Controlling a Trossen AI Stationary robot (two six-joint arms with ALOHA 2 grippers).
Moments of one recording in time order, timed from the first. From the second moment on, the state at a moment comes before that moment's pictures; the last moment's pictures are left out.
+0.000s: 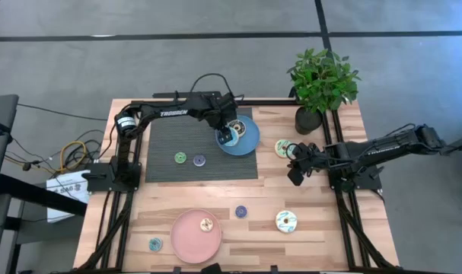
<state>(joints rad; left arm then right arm) 0.45 2.01 1.59 -0.75 -0.02 0.08 0.11 0.90 0.47 -0.57 0.27 0.68</state>
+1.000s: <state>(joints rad) 0.02 1.20 0.90 -0.45 -0.22 -0.57 0.11 0.90 0.47 -0.54 0.26 0.62</state>
